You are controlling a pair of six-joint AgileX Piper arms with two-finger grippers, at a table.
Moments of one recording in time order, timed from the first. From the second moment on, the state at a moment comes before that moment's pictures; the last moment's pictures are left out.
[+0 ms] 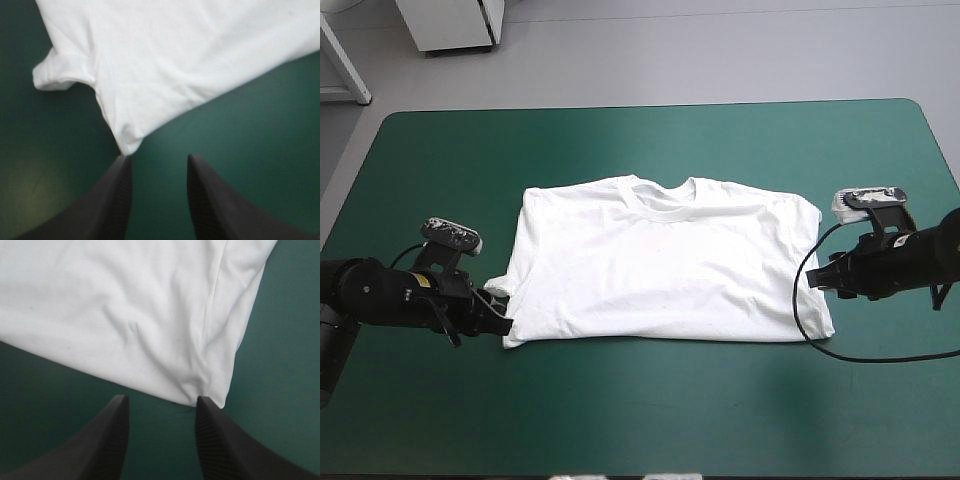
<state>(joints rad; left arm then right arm) -0.11 1.03 -1.02 -0.28 1.19 0.33 -0.06 1.17 -1.15 0.36 1.22 -0.33</state>
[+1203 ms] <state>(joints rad) -0.07 1.55 -1.06 -0.04 0.84 0.23 -0.06 1.27 -1.19 0.34 1.12 -0.39</state>
